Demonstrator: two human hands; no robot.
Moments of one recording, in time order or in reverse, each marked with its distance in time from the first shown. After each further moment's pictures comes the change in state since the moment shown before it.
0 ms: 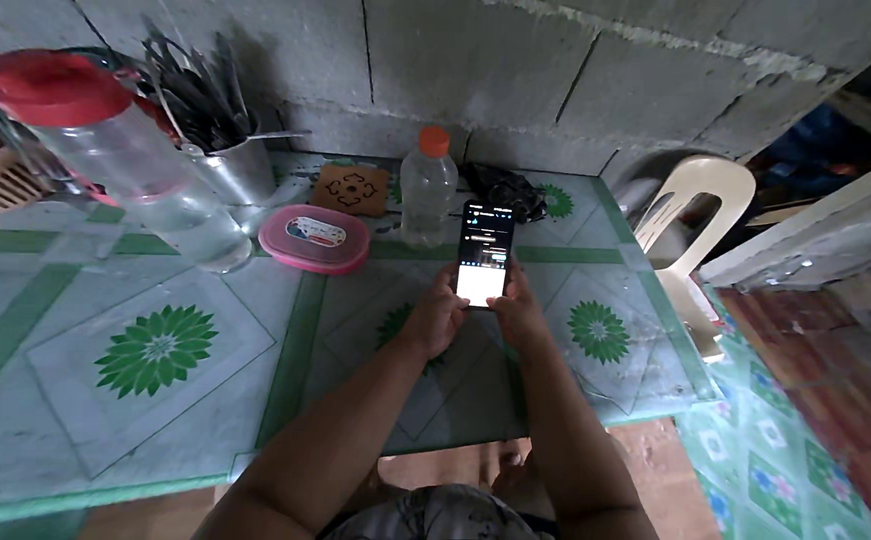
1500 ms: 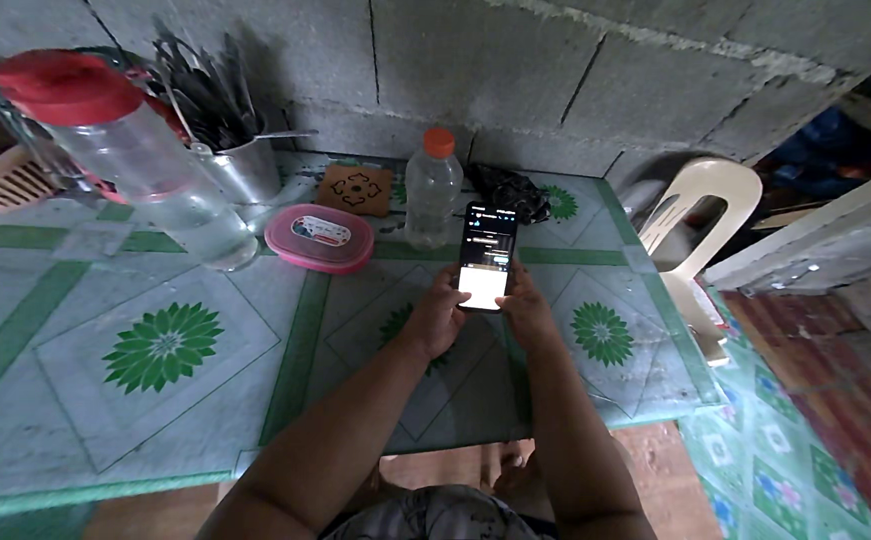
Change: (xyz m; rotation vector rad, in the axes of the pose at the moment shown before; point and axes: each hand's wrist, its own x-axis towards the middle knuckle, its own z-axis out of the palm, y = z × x) left_hand -0.001 0.004 0.003 -0.056 0.093 -0.034; right_hand 0.000 -0.002 -0.009 -0.014 -0.058 -0.017
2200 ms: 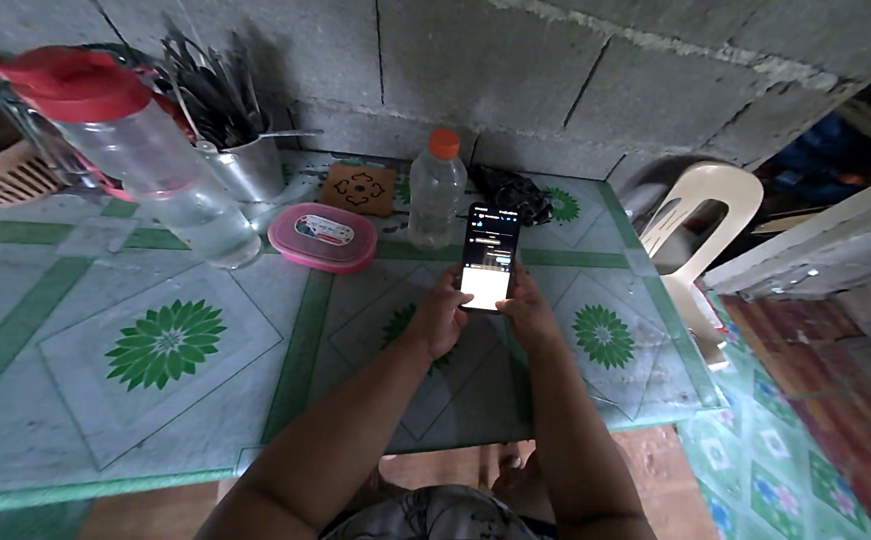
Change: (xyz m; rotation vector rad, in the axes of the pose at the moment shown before) left_hand 0.000 0.000 0.001 0.002 0.009 -0.012; right_hand 0.000 -0.002 0.002 -0.024 0.013 0.043
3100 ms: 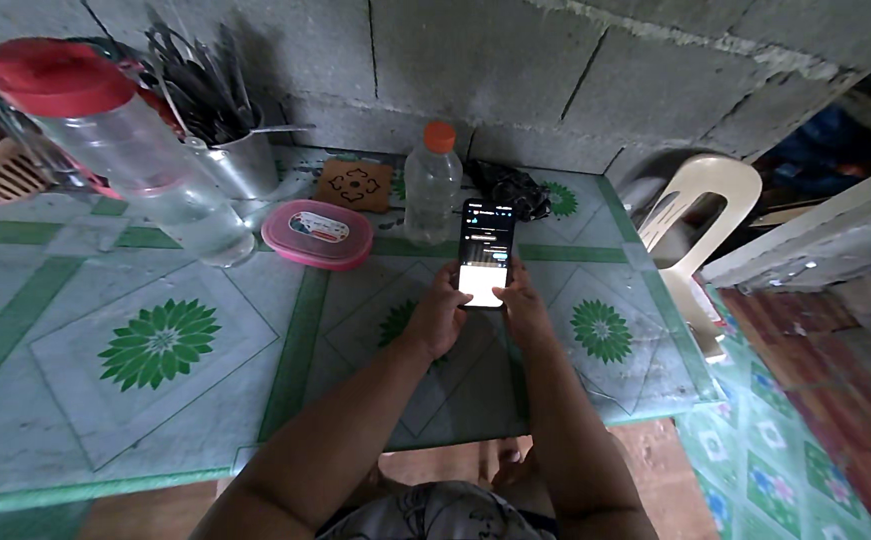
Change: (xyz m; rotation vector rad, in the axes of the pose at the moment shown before) left_hand -0.001 -0.005 0.002 0.046 0.019 0.028; right_hand -0.001 0.003 0.007 0.012 0.044 -0.048
